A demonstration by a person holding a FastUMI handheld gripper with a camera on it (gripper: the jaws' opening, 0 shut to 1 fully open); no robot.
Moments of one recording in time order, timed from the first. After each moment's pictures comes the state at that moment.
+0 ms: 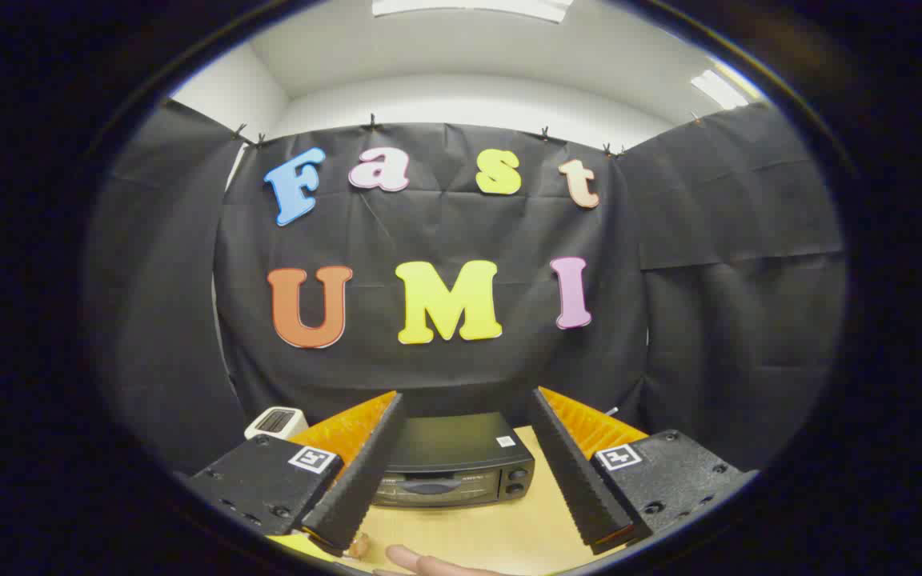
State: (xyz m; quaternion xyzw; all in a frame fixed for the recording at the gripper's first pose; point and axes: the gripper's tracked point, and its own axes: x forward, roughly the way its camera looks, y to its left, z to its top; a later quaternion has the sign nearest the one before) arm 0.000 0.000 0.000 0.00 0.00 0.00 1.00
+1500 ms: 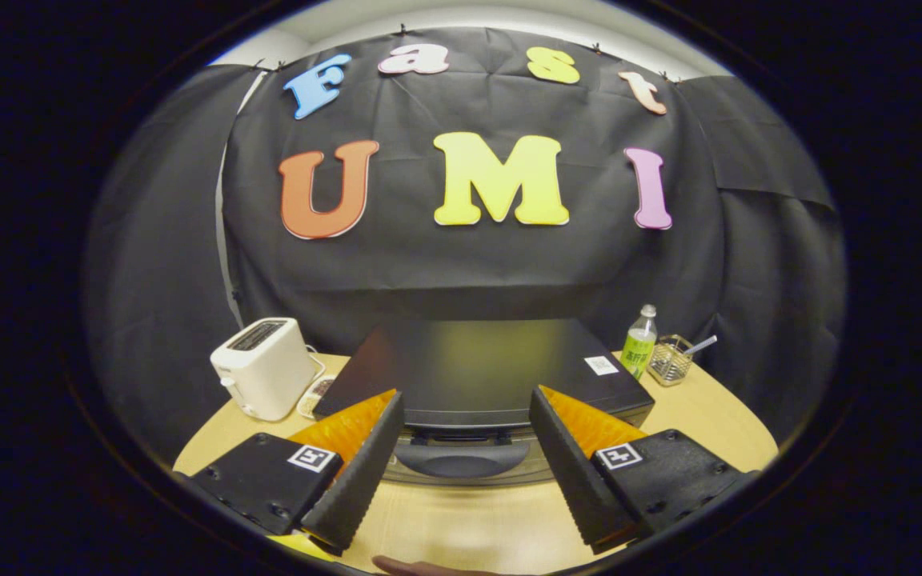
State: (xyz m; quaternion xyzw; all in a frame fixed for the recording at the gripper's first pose) arm 0.166 0.050 -0.219 -0.03 0.16 0.07 0.98
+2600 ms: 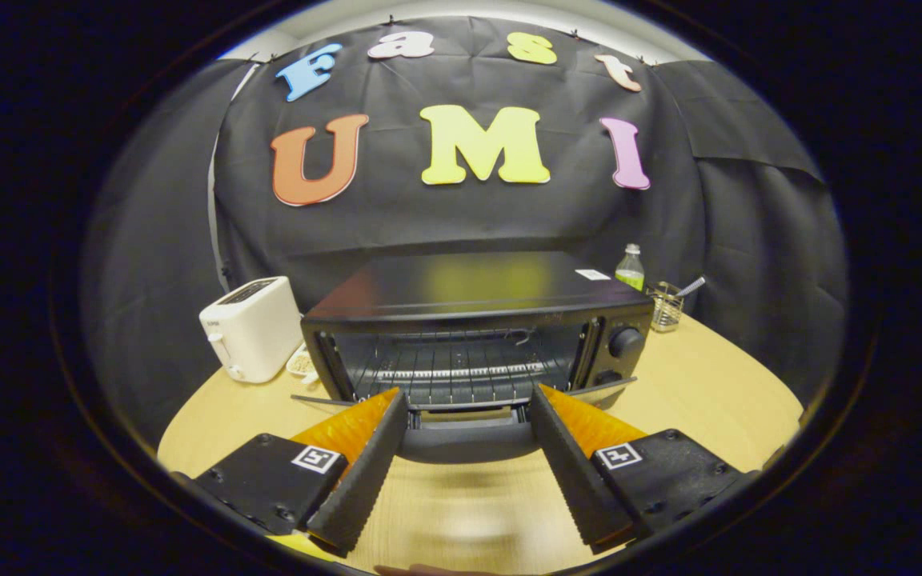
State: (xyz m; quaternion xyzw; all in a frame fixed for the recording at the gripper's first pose) arm 0.100 0.046 -0.301 0.00 0.18 0.04 0.98
